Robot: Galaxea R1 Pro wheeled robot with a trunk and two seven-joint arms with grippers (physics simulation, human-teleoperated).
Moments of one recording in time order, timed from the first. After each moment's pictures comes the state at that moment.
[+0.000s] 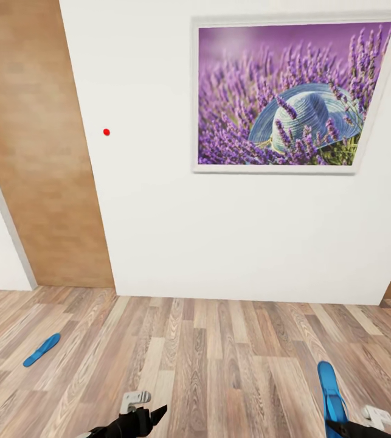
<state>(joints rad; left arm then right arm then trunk) -0.29 0.03 -0.11 -0.53 0.35 0.09 -0.50 -0.43 -0.45 -0.14 -0.15 -0.18 0.12 0.72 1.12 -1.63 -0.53</state>
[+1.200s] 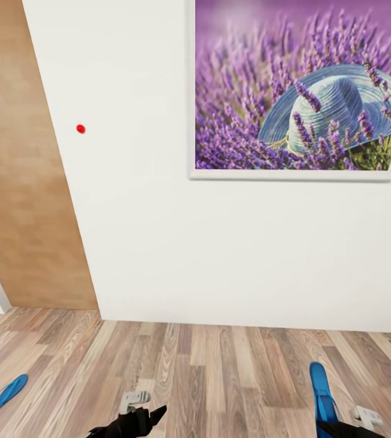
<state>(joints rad) -0.29 0.03 -0.11 -0.53 0.35 0.09 -0.50 -0.43 -0.42 -0.14 -0.15 -0.18 0.12 0.72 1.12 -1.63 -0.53</state>
